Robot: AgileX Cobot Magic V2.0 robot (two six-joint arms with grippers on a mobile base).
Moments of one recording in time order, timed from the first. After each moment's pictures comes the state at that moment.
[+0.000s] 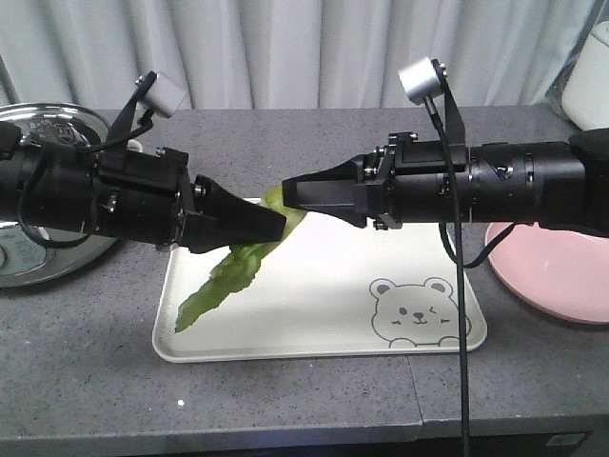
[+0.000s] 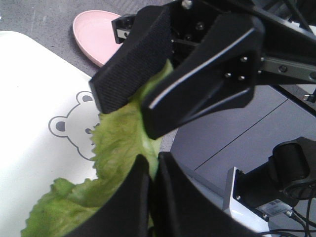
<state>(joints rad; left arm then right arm) -0.29 1.47 -1.16 -1.26 1.04 1.05 0.25 1.55 -1.11 1.52 1.01 -1.29</state>
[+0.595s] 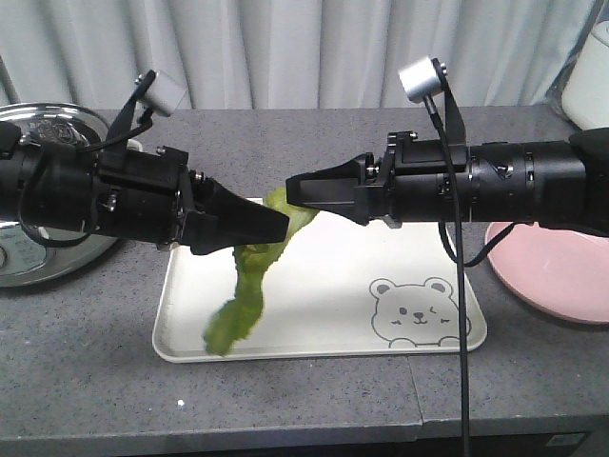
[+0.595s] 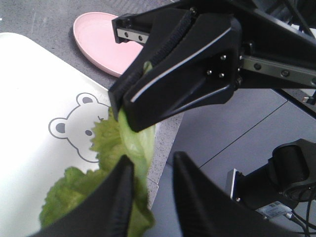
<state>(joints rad) -0.29 1.47 -1.16 -1.26 1.04 1.05 0.25 1.55 -1.11 1.52 1.01 -1.31</state>
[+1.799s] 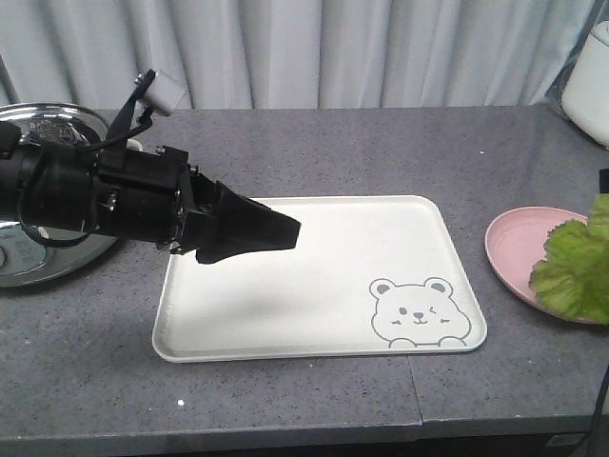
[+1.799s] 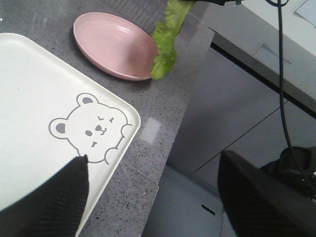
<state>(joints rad) -0.29 1.47 -1.16 -1.26 1.04 1.05 -0.27 1.29 -1.11 0.39 0.72 -0.49</state>
